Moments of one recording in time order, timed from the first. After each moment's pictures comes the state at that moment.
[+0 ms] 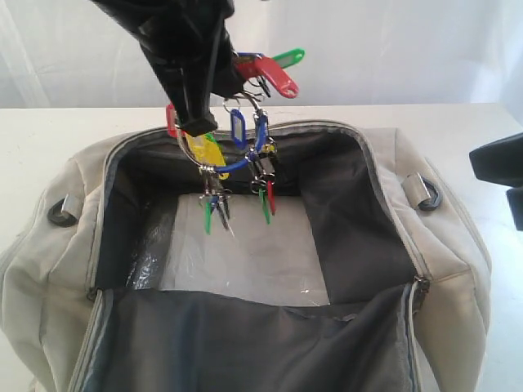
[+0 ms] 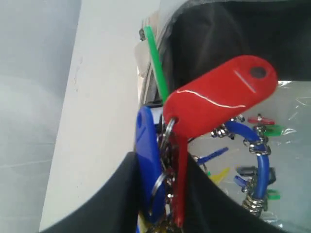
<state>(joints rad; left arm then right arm) -0.67 1.54 -1.64 0.12 0.99 0.68 0.09 0.79 -0.90 0.37 0.90 -0.45</state>
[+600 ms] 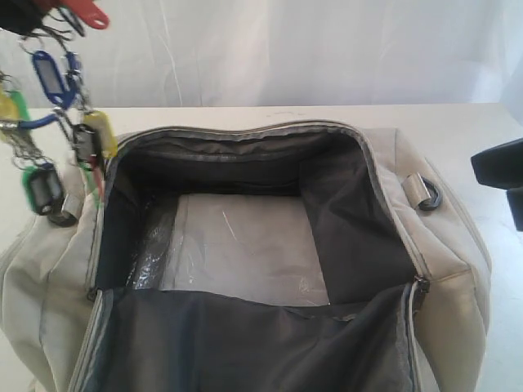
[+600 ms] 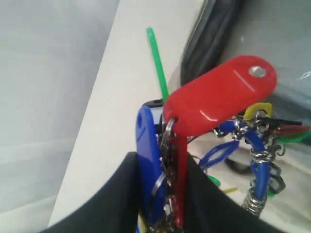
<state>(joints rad) -0.53 1.26 -1.64 0.31 1.31 0.61 0.09 0.79 -0.90 0.36 0.91 -0.41</state>
